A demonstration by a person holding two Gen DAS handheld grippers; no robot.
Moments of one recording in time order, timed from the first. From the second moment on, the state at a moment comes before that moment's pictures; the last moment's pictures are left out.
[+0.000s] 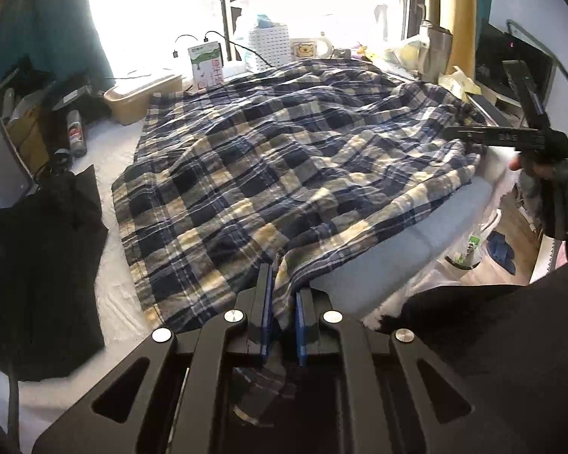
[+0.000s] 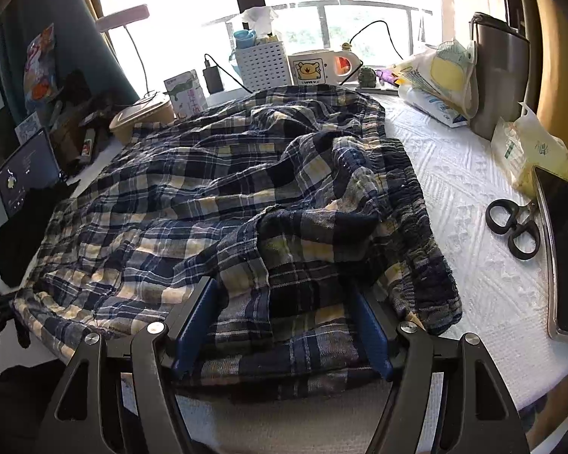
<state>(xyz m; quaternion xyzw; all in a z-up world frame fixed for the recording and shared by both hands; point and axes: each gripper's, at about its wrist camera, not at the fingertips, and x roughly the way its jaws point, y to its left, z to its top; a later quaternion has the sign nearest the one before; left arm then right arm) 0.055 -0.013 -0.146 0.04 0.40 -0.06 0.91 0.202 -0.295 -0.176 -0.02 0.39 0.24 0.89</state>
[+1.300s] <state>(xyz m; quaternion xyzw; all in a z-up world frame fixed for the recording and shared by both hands) 0.057 0.032 -0.126 -0.01 0.38 -0.09 0.92 0.168 -0.297 -0.188 -0.29 0.24 0.19 0.91</state>
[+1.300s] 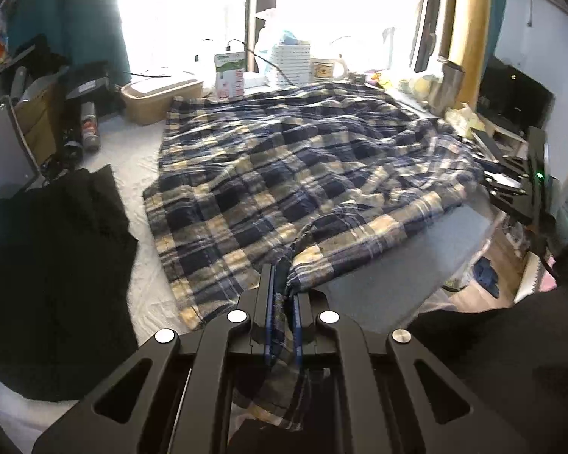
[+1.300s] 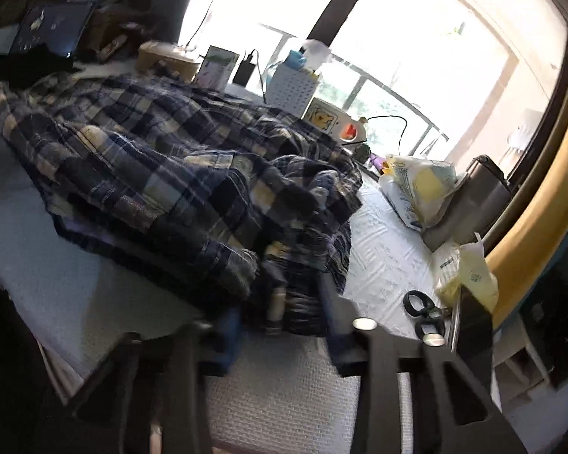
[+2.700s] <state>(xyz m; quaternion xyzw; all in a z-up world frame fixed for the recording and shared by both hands) 0.176 0.069 -0.024 -0.02 0.27 -0.10 0.96 0.278 -0.299 -0.044 -0.10 0.18 0.17 0.96</state>
